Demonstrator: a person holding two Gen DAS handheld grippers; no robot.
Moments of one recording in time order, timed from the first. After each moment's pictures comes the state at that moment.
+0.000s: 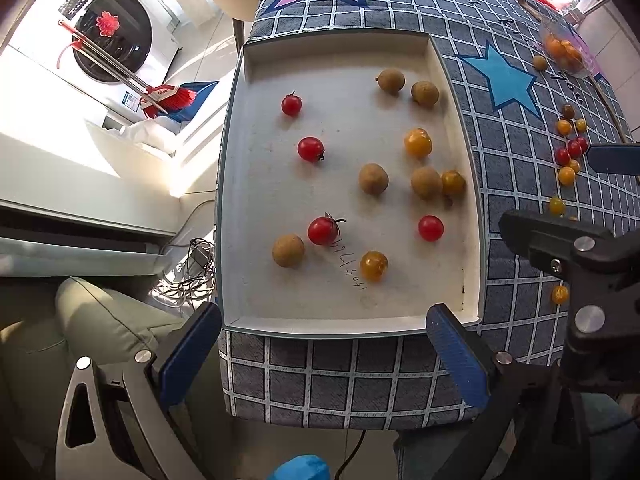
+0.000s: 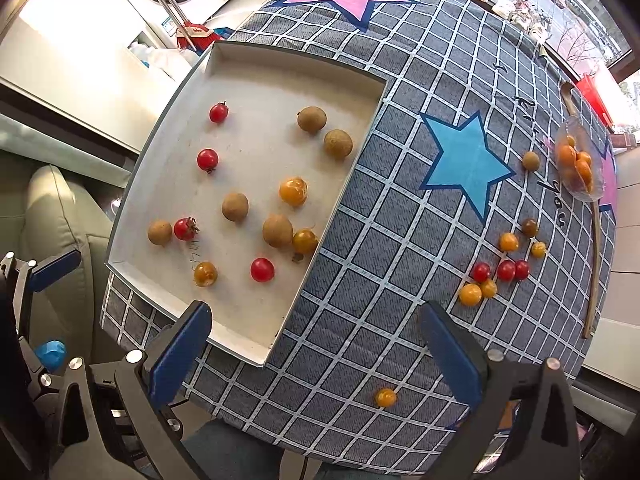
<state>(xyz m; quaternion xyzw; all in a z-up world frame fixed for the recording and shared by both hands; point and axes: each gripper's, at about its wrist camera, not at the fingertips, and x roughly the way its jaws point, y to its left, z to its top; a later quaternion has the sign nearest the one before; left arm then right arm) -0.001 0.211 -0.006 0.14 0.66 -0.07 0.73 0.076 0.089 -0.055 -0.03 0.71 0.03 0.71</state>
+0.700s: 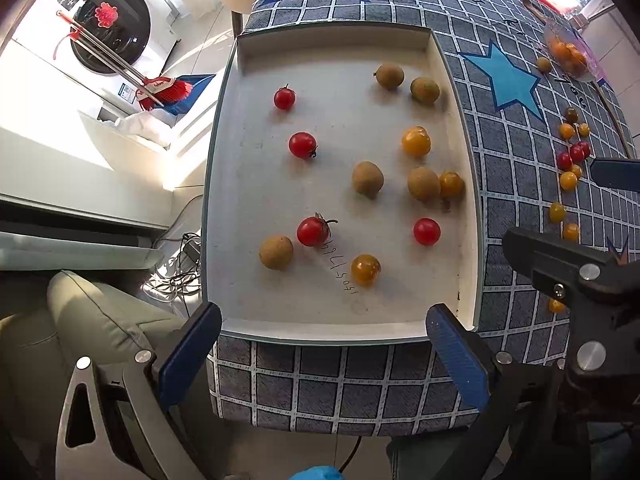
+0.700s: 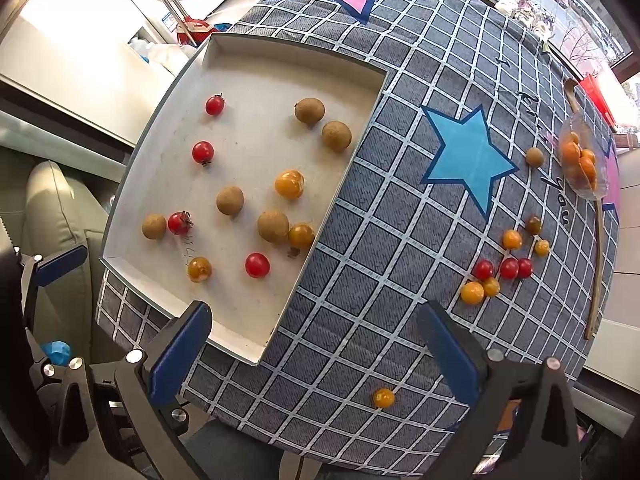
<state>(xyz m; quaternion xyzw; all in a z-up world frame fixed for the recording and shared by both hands) 0.004 0.210 -0.015 0.13 0.67 -0.07 0.73 0.073 0.085 -0.063 -0.03 0.71 0.04 0.70</state>
